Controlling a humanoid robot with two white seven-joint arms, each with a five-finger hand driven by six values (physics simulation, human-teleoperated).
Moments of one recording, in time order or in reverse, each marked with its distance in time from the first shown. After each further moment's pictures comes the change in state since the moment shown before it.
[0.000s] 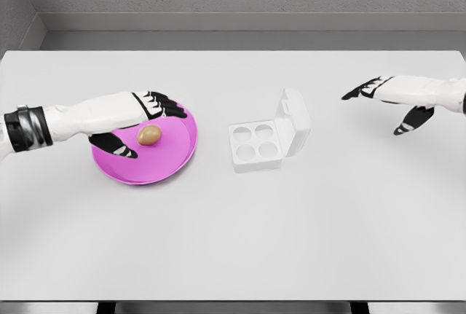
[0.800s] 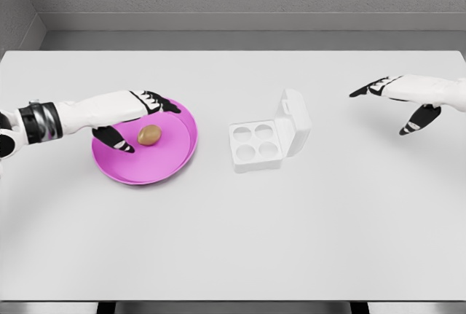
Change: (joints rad) left arm -0.060 -0.094 -0.006 0.193 -0.102 0.000 -0.033; right arm 0.000 0.004 -0.013 0.067 -0.028 0.000 0.009
